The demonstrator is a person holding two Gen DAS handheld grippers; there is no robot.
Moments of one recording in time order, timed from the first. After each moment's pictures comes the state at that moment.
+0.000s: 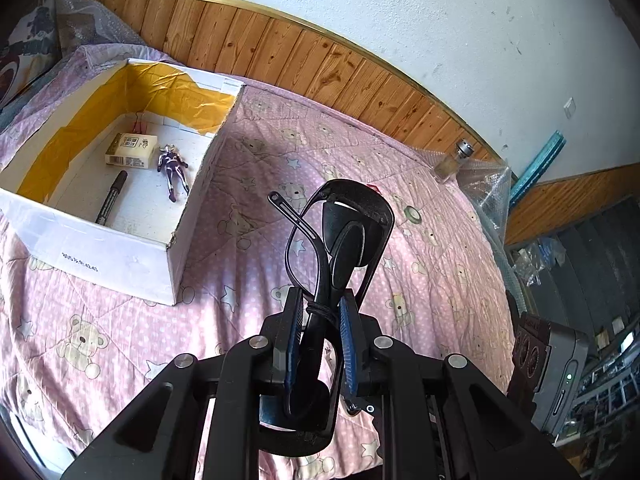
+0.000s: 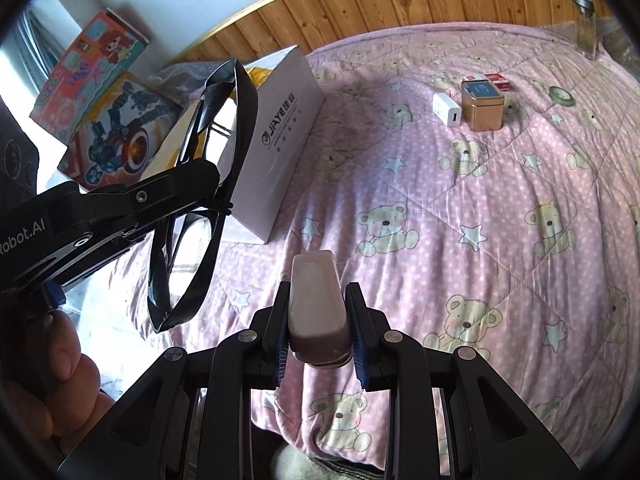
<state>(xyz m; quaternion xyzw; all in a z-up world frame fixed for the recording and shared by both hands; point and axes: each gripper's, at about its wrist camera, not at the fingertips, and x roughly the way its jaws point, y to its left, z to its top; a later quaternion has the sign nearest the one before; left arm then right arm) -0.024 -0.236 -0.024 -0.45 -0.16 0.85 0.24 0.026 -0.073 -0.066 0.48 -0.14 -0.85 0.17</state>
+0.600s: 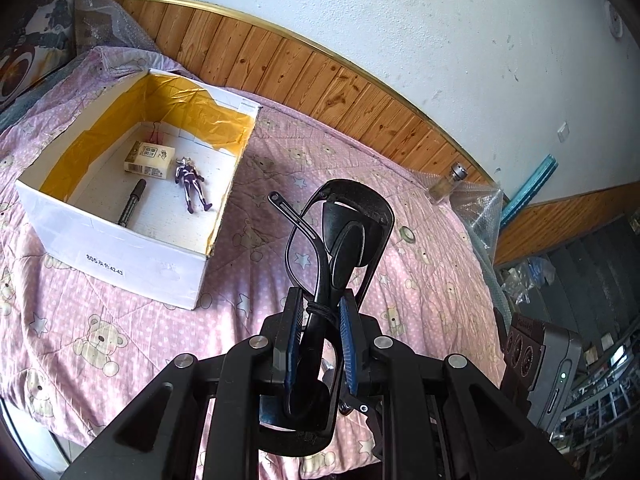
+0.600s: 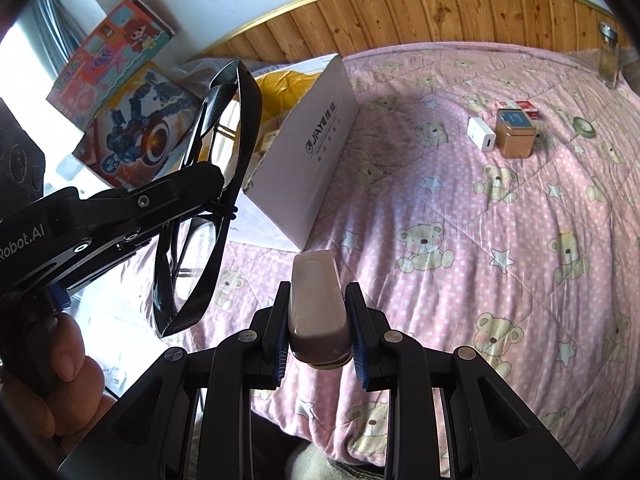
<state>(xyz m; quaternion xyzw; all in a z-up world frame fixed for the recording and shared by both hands) -0.016 -0.276 -0.007 -0.42 -0.19 0.86 0.23 0.023 -0.108 -0.038 0.46 -0.11 -0.85 0.20</state>
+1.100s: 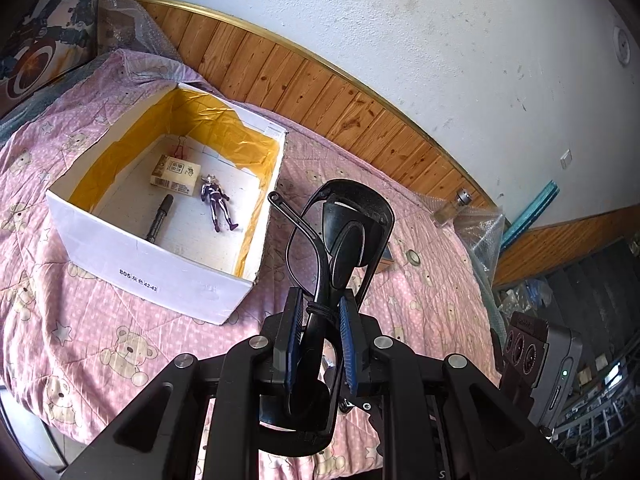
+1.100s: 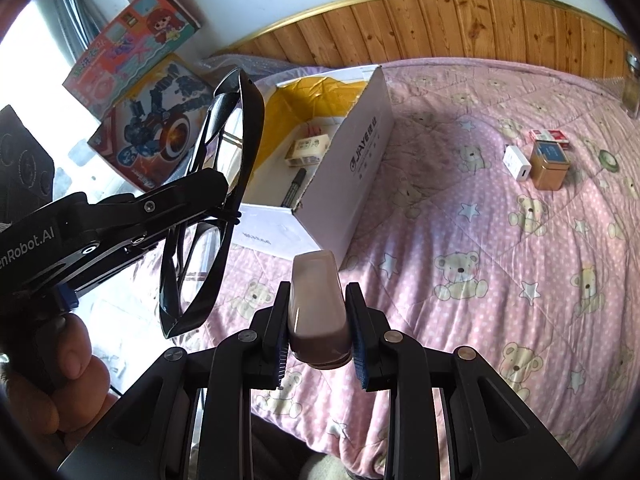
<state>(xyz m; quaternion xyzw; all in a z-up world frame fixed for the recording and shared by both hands) -0.026 -0.317 0.004 -0.41 -0.22 0.86 0.22 0.009 -0.141 -0.019 0.45 -0.09 -0.86 0.23</state>
